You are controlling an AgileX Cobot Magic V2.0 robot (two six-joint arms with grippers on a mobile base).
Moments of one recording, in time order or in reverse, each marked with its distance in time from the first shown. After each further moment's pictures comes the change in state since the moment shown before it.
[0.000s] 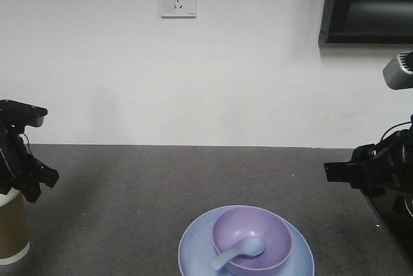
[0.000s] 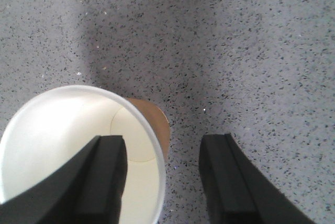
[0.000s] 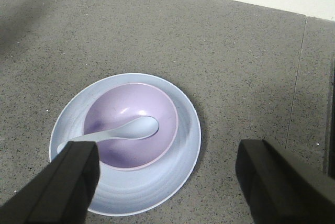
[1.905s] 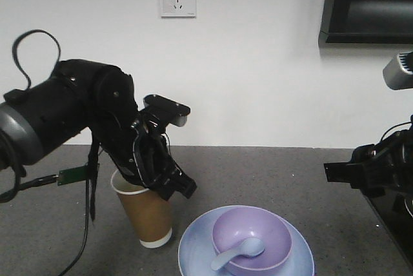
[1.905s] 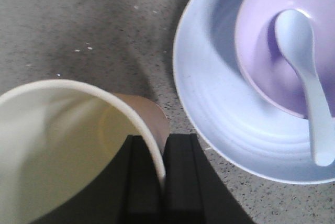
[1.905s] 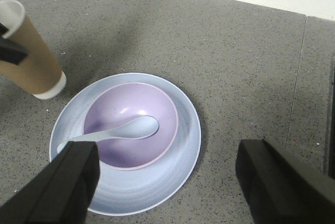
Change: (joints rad) left arm -0.456 0.130 -0.243 -0.129 0.034 0.008; right arm 0.000 0.000 0.000 0.000 -0.001 -0.001
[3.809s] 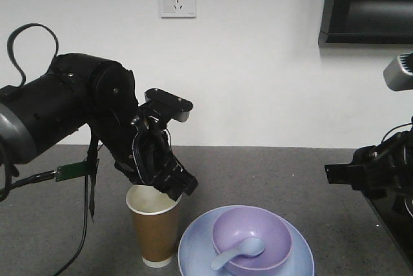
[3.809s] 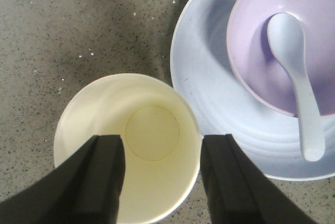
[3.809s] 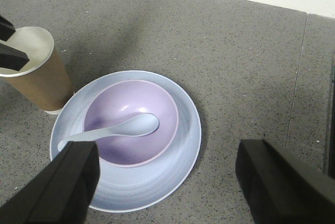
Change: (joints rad) left arm -0.017 -0.041 0.000 0.030 0.000 -0.009; right arm 0.000 -0.002 0.000 0.000 0.010 0.000
